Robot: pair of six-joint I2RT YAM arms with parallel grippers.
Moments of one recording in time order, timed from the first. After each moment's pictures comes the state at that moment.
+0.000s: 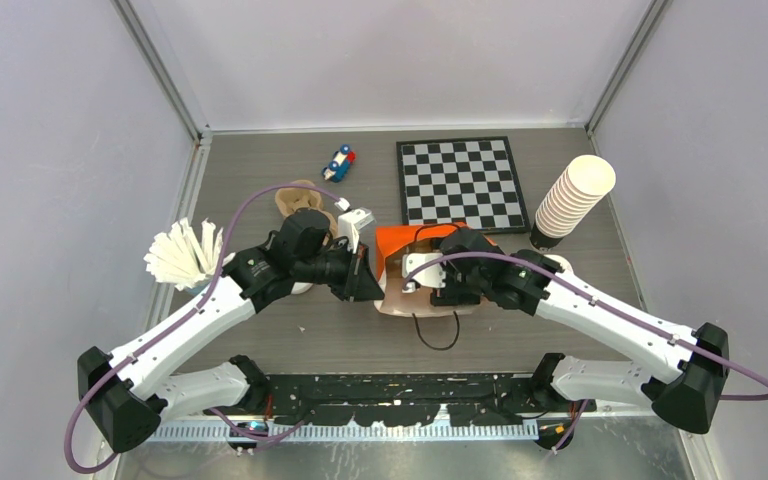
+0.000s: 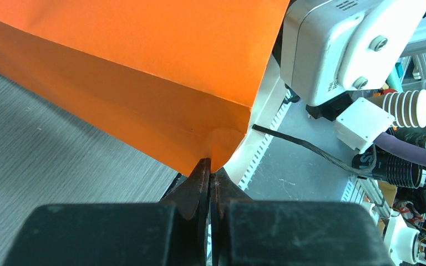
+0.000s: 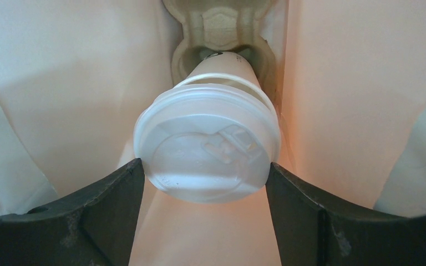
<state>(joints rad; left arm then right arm) -0.76 1.06 0.96 -0.52 0.51 -0.42 0.91 1.11 0.98 -0.77 0.24 -0.79</state>
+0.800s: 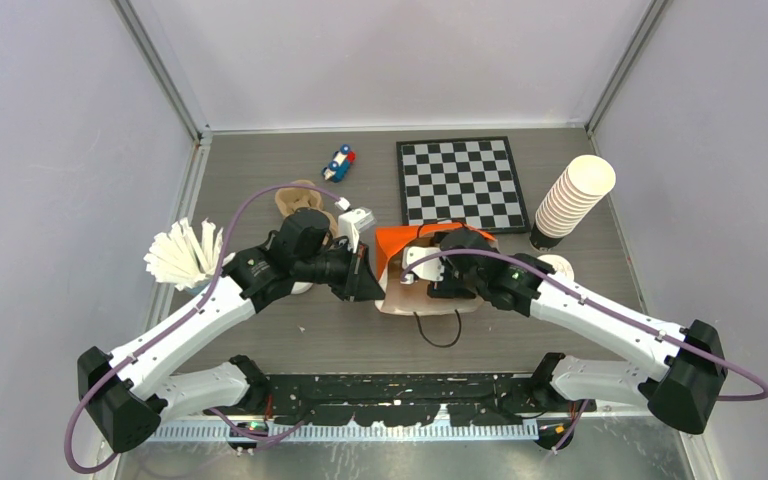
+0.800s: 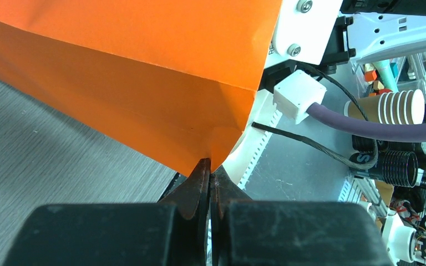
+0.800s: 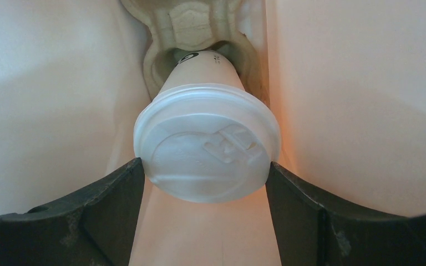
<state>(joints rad) -0.76 1.06 0.96 -0.52 0.52 -0.43 0.87 1.12 0.89 -0.59 0.30 -0.78</state>
